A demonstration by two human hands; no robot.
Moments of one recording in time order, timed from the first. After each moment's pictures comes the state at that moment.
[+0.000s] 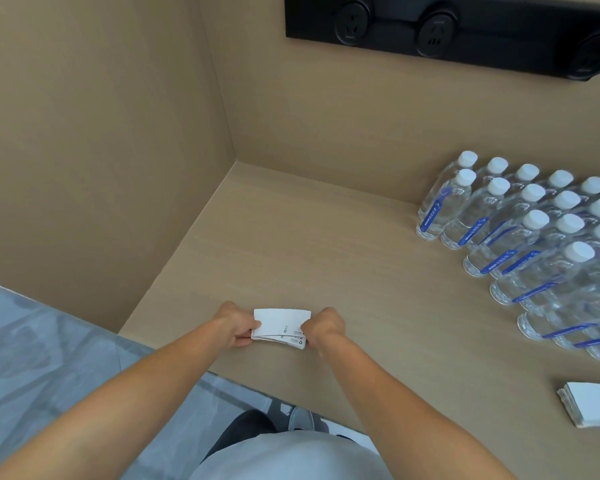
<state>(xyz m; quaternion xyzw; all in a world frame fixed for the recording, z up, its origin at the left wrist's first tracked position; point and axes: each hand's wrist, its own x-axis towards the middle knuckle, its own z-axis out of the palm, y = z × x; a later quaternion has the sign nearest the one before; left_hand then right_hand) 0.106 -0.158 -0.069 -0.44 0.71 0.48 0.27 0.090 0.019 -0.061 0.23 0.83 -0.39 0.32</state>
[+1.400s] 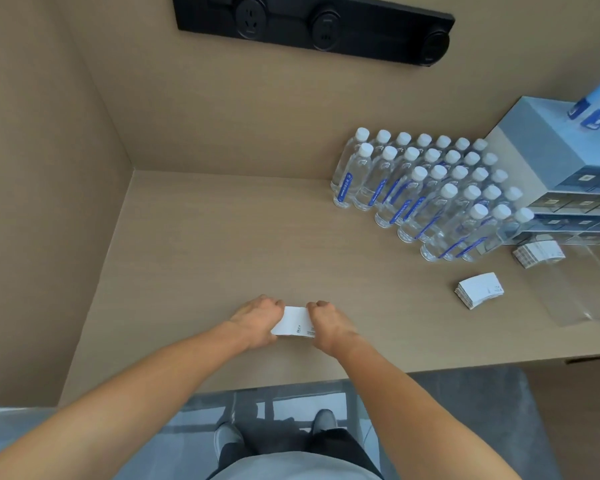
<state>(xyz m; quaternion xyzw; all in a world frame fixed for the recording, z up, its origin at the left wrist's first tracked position) 0.095 -0.098 -0.047 0.33 0.91 0.03 0.24 0.148 0.067 -0.025 0.03 0.96 -0.08 0.26</state>
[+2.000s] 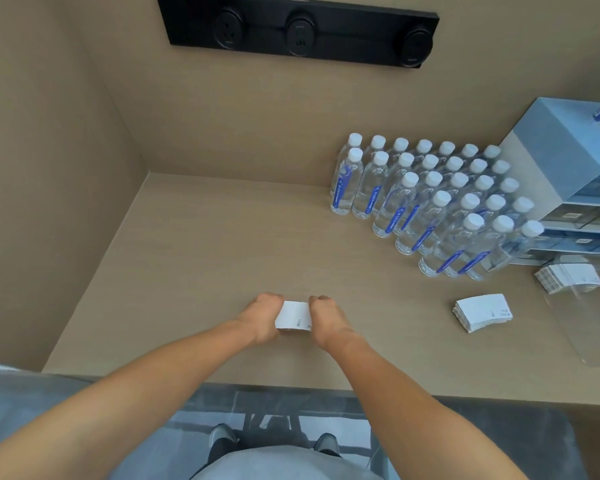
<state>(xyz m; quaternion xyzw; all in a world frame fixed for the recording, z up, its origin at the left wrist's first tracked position) 0.118 -0.013 -0.030 0.16 0.94 0.14 0.26 0.142 0.145 -0.034 0.01 0.96 -0.15 0.23</state>
